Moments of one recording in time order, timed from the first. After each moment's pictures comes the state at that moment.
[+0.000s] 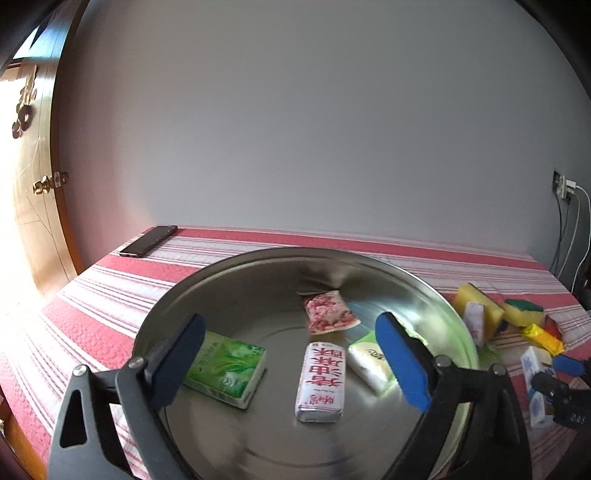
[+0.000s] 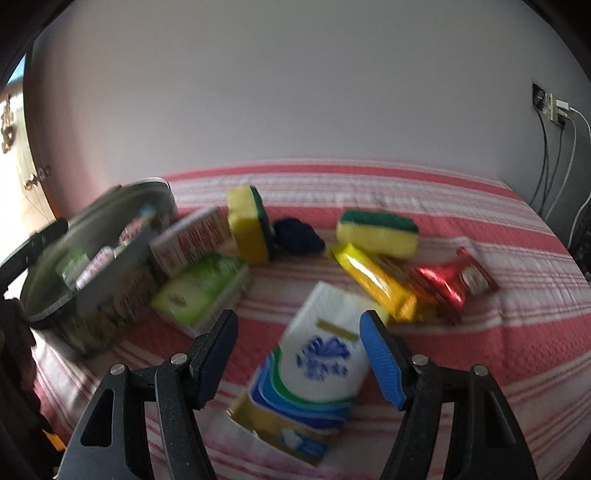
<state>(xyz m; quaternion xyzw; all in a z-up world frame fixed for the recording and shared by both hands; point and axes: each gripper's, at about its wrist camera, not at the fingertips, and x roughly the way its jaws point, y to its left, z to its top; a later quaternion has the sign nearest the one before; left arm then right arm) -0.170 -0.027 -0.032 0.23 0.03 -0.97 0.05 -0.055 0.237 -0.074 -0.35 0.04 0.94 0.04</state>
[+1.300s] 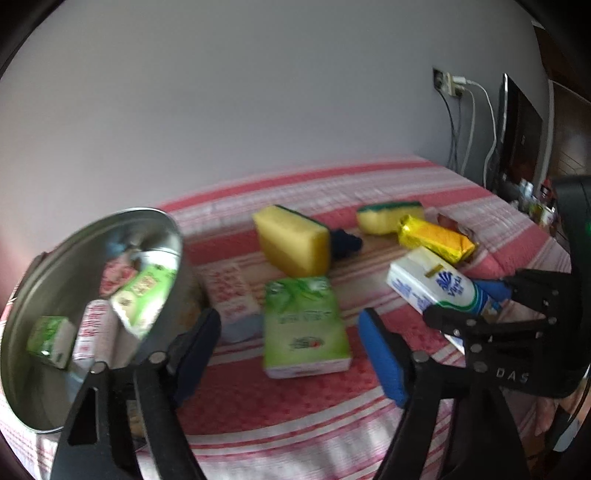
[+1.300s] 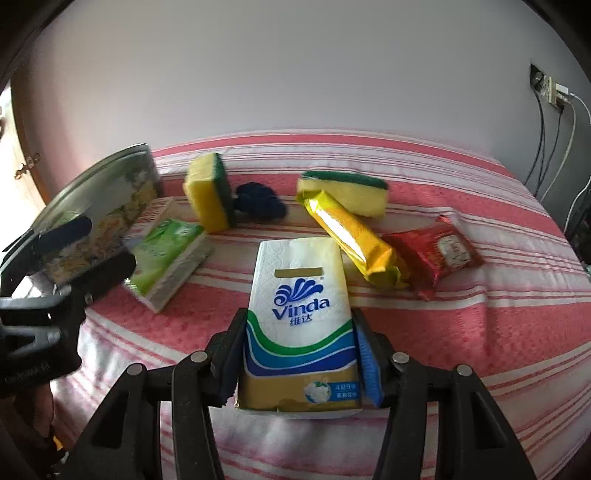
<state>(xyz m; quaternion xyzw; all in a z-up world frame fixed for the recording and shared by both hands) -0.174 0.124 -0.062 0.33 -0.09 -0.92 -0.18 -0.059 0.272 -0.088 -0.40 0.05 0.92 0.04</state>
